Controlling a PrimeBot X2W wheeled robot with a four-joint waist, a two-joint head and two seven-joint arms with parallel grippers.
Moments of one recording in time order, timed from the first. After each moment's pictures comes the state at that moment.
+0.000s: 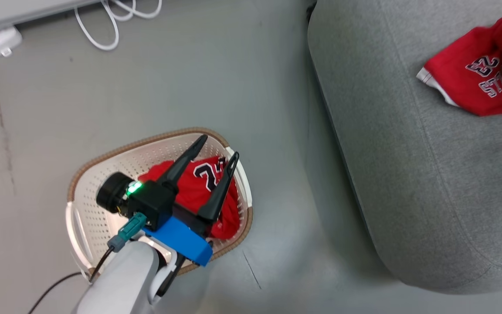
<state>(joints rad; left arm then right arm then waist) -0.51 0.20 -0.55 0.29 -0.29 -0.12 -0.26 -0.85 -0.39 -0.39 0.98 -0.01 0.13 -0.20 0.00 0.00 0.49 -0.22</state>
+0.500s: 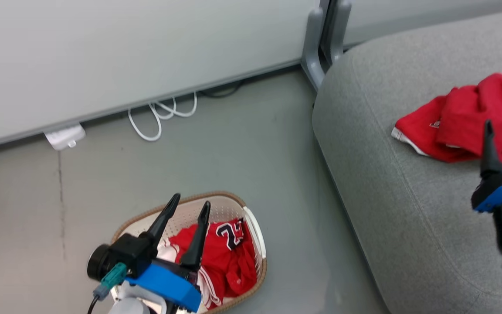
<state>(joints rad) -0.27 0.12 -0.39 0.32 -0.32 -0.10 -0.26 -0.59 -0.32 -0.17 0.77 0.08 0.13 -0.23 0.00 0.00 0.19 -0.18</state>
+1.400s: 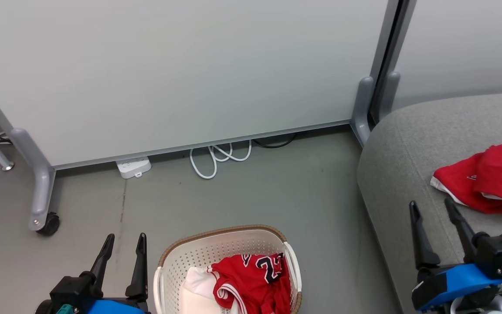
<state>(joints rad) -0.07 0.09 -0.09 0.30 -0.24 -0.09 -0.26 -0.01 -0.08 -0.08 0.01 0.05 0.13 -0.02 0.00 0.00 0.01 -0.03</state>
